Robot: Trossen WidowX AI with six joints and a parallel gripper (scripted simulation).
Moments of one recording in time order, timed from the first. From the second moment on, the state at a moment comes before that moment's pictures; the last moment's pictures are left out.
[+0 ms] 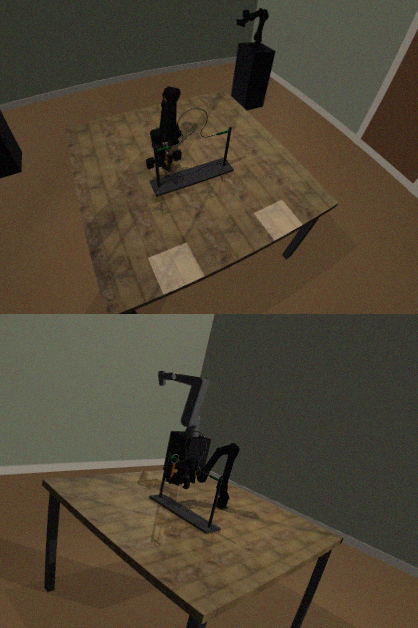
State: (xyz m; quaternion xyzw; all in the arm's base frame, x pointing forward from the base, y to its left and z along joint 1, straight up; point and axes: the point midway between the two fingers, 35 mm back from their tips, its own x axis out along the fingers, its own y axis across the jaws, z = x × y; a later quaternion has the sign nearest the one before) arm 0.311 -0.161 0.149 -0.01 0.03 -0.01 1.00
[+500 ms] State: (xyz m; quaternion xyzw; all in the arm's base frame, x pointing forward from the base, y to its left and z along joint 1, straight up) arm 0.312 -0.161 0.150 -0.01 0.03 -0.01 1.00
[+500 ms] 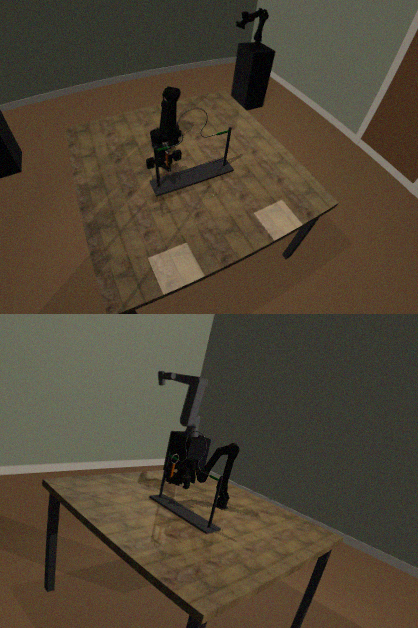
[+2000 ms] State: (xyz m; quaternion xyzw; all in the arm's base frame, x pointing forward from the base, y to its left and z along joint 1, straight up) arm 0.314 -0.105 0.149 0.05 0.03 -0.01 1.00
